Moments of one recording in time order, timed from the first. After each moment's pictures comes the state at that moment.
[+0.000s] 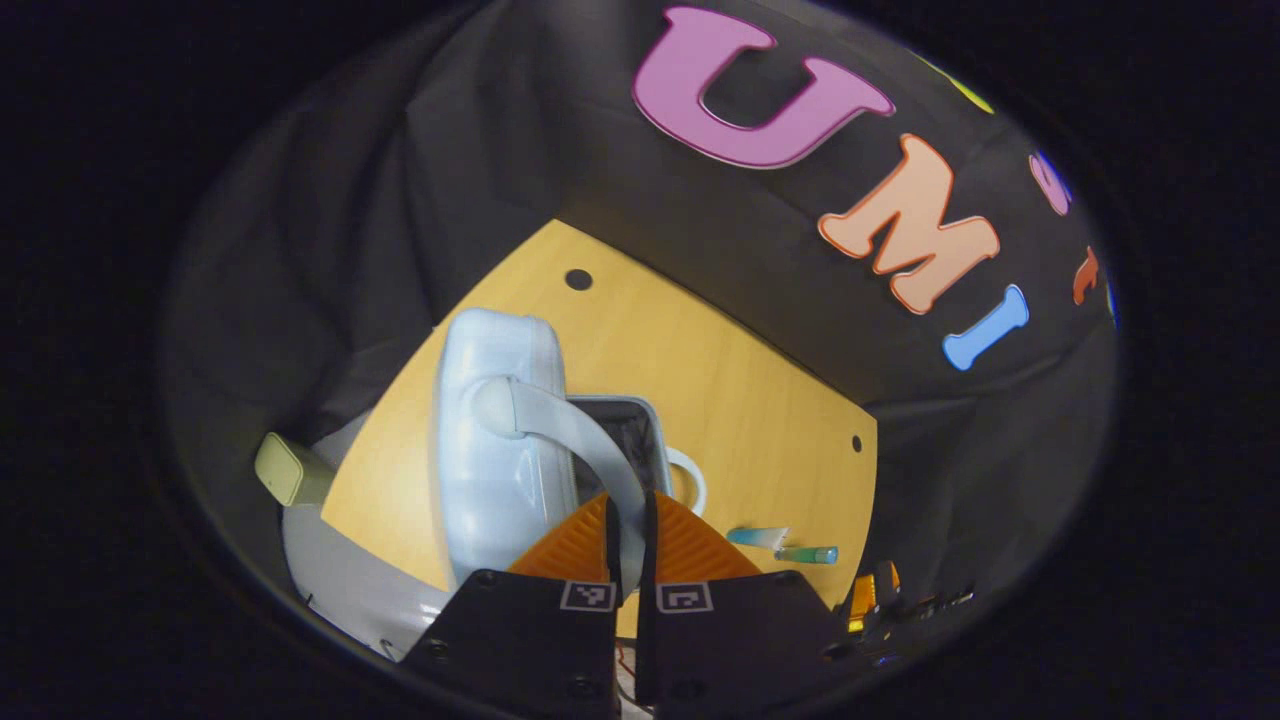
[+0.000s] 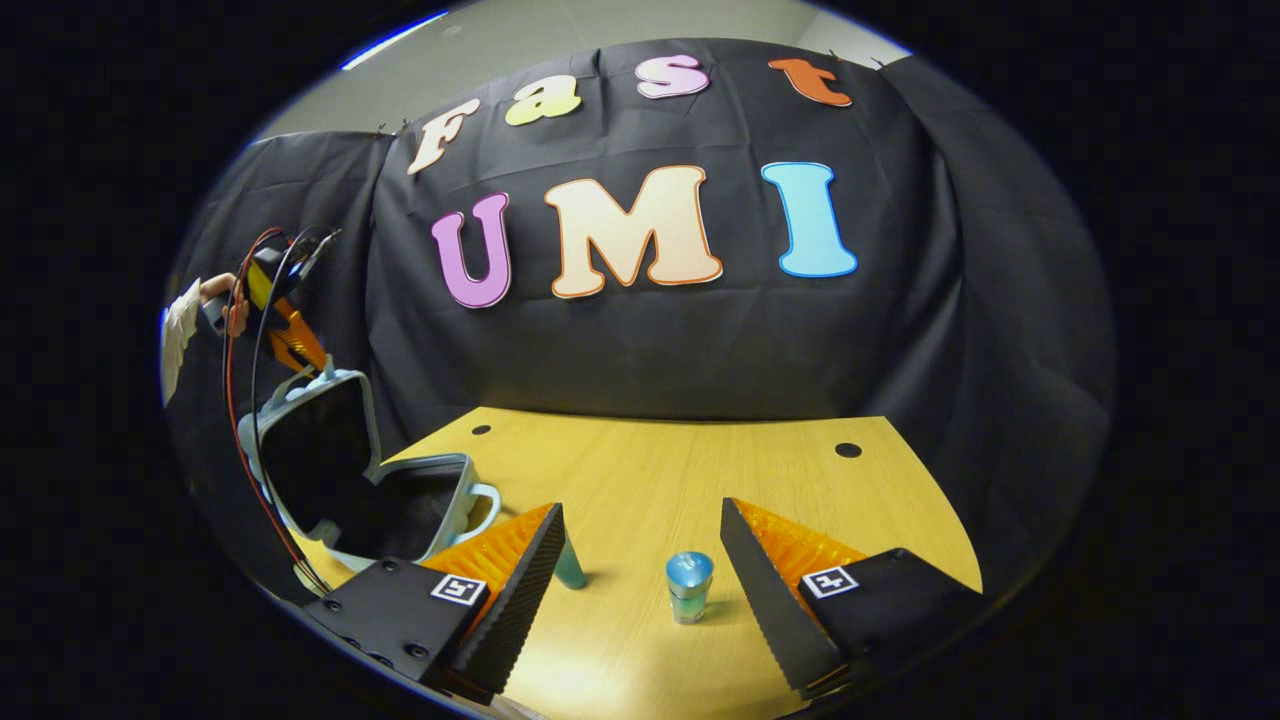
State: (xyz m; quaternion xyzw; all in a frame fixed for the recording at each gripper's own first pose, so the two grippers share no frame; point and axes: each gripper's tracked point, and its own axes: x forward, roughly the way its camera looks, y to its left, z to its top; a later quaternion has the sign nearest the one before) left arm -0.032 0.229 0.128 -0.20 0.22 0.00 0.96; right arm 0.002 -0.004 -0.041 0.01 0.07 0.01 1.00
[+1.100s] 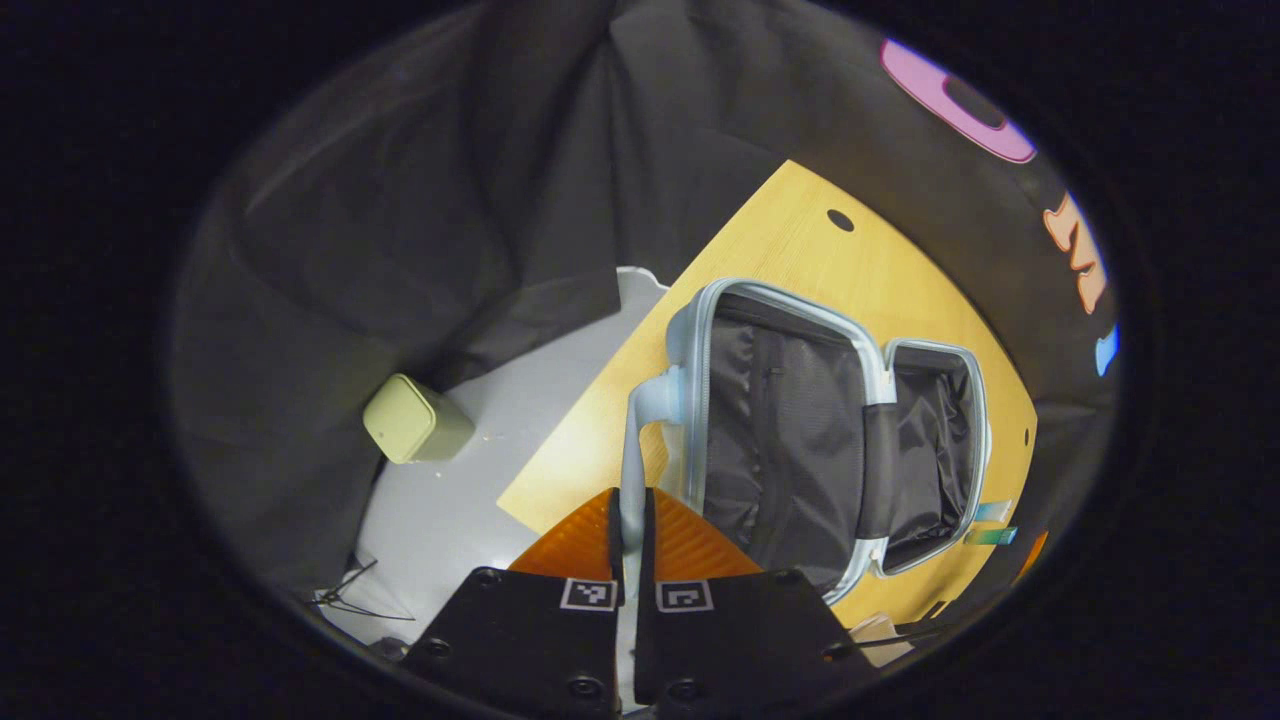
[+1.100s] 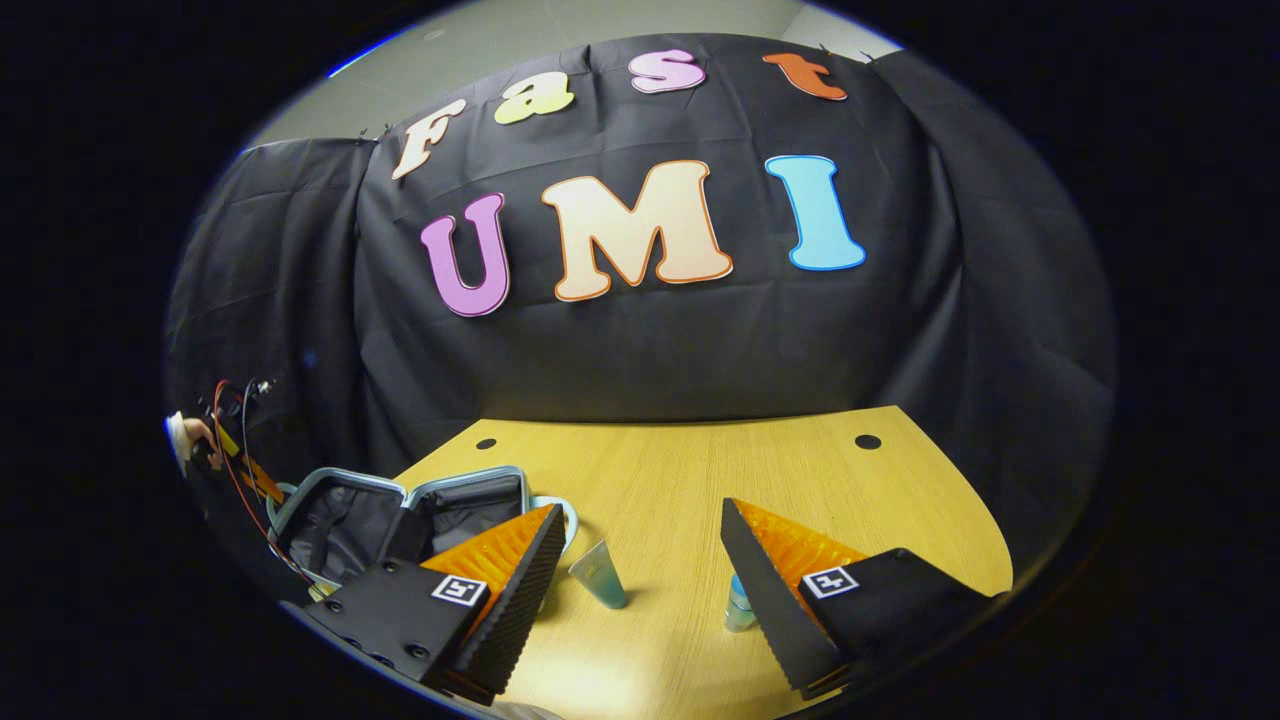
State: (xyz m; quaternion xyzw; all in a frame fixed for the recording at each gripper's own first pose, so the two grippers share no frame) left arm -0.050 0.448 -0.081 -0.21 0.31 0.16 0.91; right arm 0.022 0.033 -0.042 0.02 0.08 -0.02 1.00
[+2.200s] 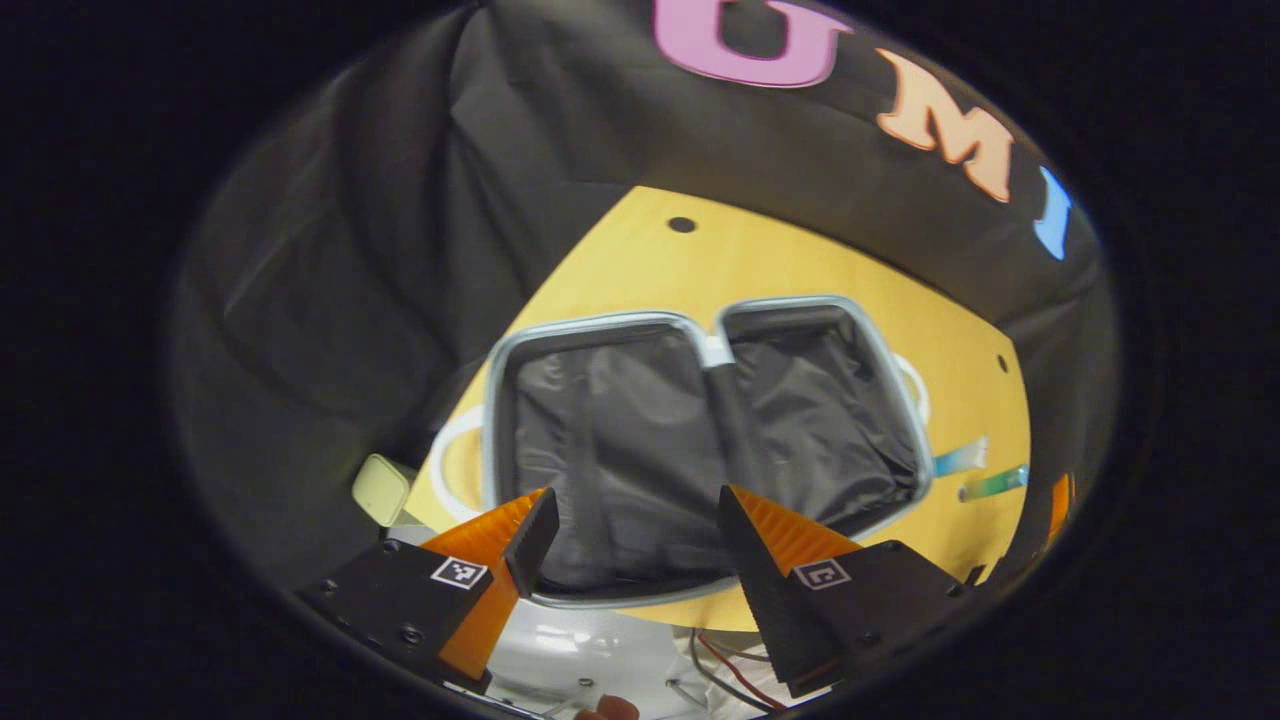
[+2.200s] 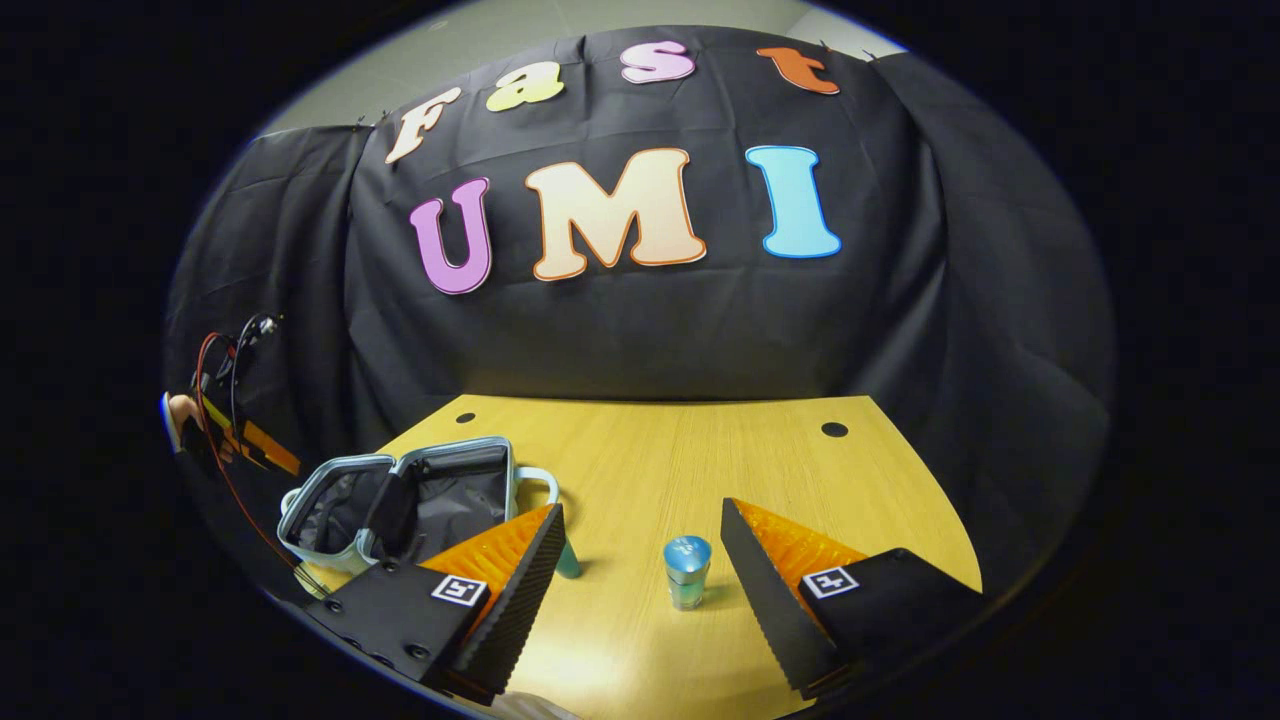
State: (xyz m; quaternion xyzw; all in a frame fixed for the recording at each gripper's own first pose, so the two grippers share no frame) left arm -0.045 0.241 -0.034 -0.06 0.23 0.10 0.97; right arm -0.014 -0.020 -0.057 0.01 0.11 -0.03 0.99
